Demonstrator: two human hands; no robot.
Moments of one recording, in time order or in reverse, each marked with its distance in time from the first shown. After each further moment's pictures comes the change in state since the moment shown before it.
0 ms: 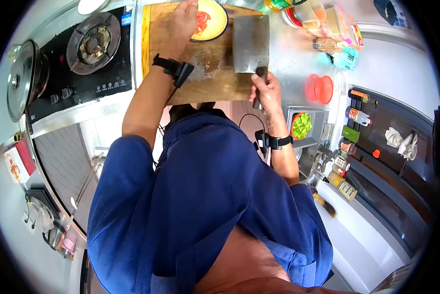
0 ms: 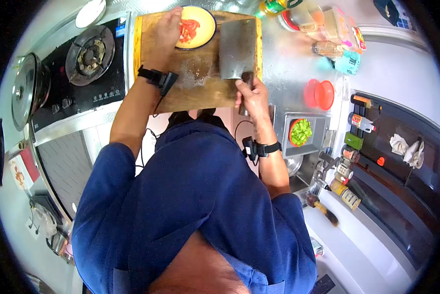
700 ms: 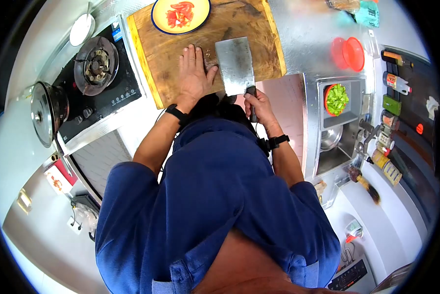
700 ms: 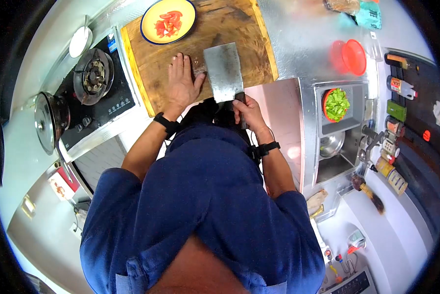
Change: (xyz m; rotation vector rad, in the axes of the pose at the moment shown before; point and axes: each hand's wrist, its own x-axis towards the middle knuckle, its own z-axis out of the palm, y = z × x) left_hand -0.173 -0.029 -0.022 0.992 -0.574 0.380; right_hand -0.040 0.176 -0.010 0.392 -0.189 0.256
